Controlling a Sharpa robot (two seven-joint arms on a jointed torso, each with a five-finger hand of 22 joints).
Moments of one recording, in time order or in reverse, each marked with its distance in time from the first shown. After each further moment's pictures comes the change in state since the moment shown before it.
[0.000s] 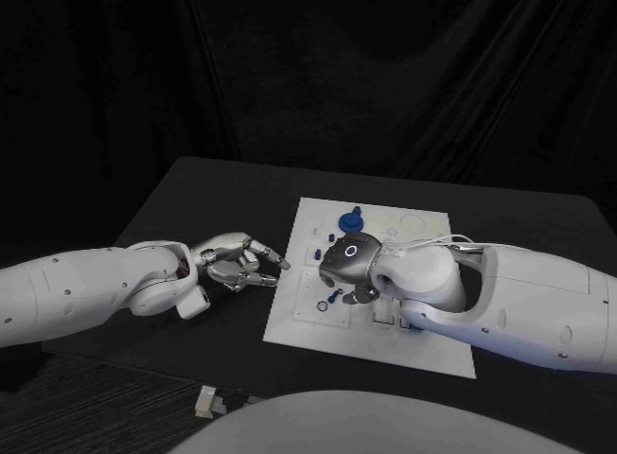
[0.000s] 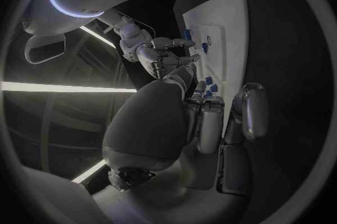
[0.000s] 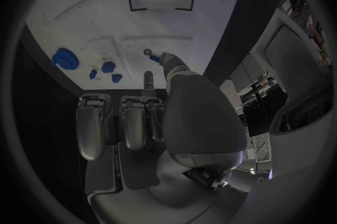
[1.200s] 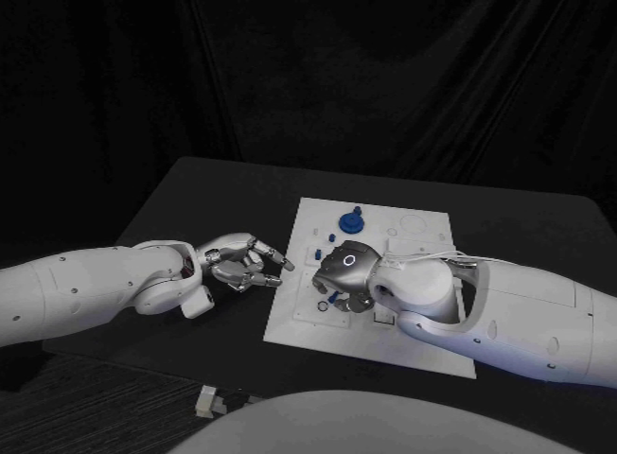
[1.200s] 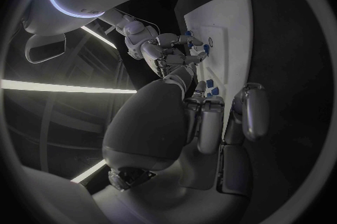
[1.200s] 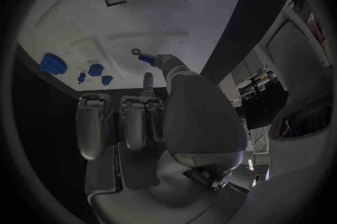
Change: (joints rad) left arm 0.000 0.018 0.000 -0.009 0.000 0.012 0.000; left_hand -0.004 0.004 0.000 0.000 0.008 0.000 0.000 0.000 0.000 0.000 0.000 0.003 0.001 0.000 0.000 0.000 0.001 0.000 -0.004 0.004 0.000 0.000; right arm -0.055 0.013 0.000 -0.036 0.007 -0.103 0.012; right_hand 0.003 0.013 0.053 -0.047 0.196 -0.090 -0.009 0.057 0.248 0.000 0.000 0.000 0.000 0.002 0.002 0.000 0.000 0.000 0.000 0.000 -0.004 0.000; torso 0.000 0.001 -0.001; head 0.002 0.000
